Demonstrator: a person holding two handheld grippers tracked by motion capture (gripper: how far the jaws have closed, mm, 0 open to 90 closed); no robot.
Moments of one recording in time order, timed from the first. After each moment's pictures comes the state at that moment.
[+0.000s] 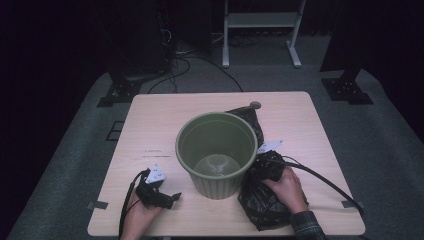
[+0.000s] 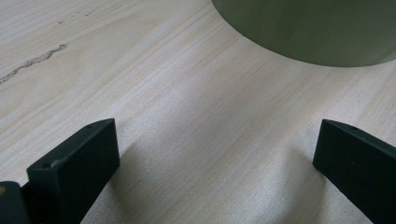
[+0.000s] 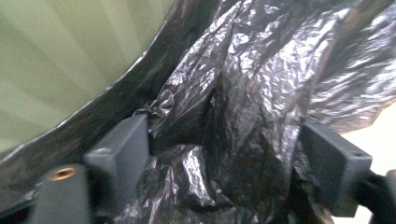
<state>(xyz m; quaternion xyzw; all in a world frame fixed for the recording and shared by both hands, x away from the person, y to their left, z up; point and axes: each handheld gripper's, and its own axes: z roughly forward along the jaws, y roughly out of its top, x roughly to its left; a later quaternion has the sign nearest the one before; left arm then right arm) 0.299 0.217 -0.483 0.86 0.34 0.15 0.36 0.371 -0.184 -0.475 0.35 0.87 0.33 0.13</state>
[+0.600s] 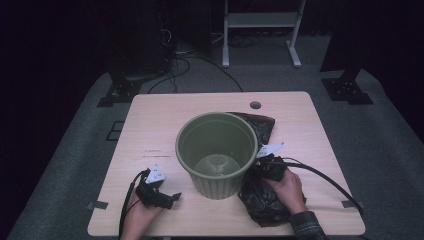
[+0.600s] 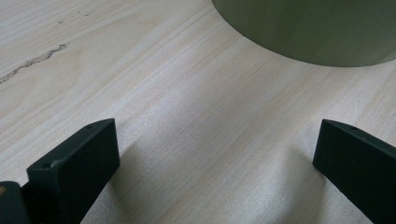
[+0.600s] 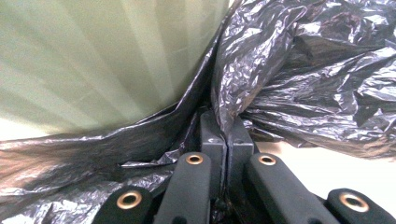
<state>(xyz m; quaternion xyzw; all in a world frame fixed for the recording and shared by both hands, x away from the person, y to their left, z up) 0.299 0.217 -0.483 0.86 0.34 0.15 0.36 0.363 -0.186 -0.473 0.30 0.88 0.36 0.09</state>
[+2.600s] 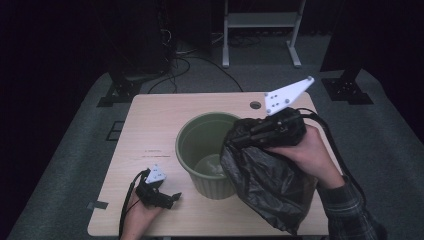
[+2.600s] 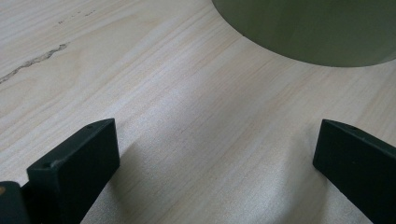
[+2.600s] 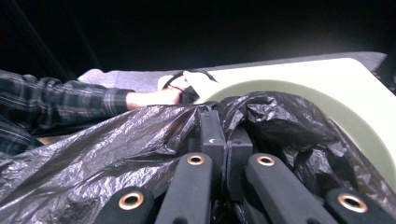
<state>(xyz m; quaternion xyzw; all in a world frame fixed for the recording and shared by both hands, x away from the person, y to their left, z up) 0.298 0.217 -0.484 0.86 0.34 0.15 0.36 0.313 -0.154 -0.213 0.06 0.87 0.49 0.00</state>
